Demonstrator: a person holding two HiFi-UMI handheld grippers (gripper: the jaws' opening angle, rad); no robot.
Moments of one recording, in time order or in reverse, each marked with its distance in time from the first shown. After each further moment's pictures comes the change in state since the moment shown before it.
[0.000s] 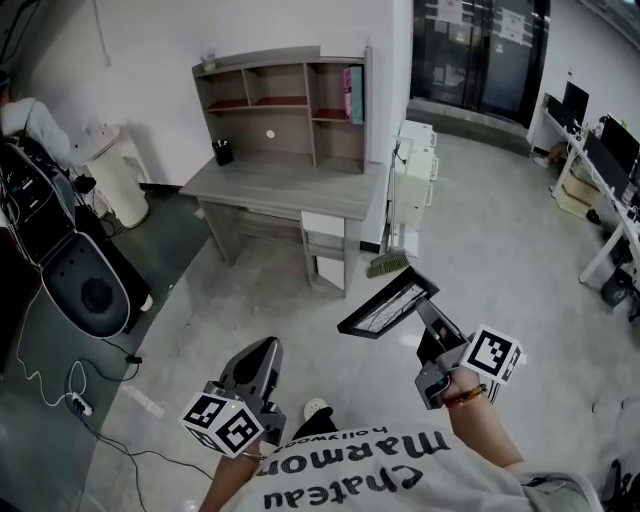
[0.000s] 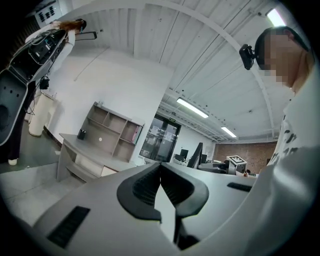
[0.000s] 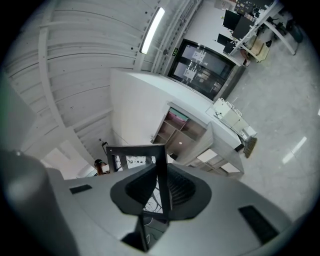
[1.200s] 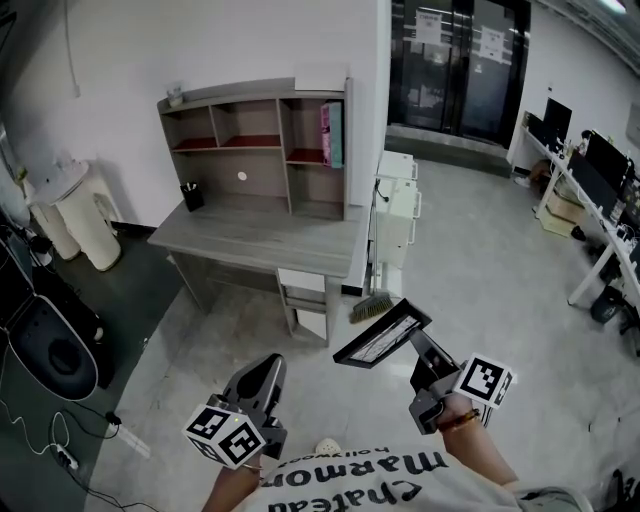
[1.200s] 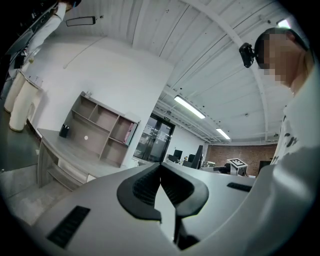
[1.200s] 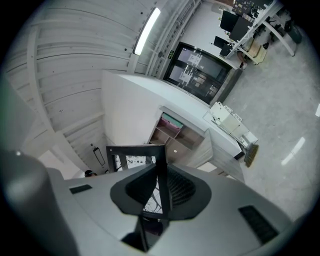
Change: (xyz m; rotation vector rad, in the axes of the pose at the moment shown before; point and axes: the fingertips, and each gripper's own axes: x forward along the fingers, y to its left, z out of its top) left arm 0.167 0.057 0.030 -0.017 0.008 -0.104; right arm 0.100 -0.058 0.081 0.012 -0.039 -0.087
